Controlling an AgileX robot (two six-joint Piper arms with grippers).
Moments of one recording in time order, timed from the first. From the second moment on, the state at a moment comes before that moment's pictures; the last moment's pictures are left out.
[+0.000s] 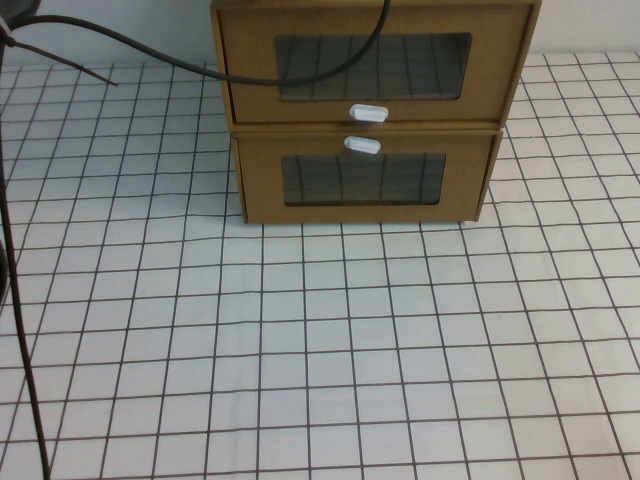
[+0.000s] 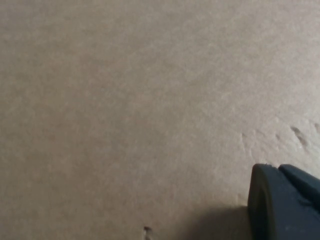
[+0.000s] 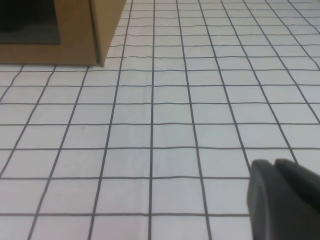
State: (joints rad) right arm 0.04 -0.01 0.02 0.12 0.36 -0.07; left arm -0.29 2.17 -2.44 -0.67 1.11 0.59
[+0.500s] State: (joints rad) right arm 0.04 -0.01 0.02 0.49 0.05 -0.07; left arm -0.29 2.17 -2.44 -0.67 1.11 0.59
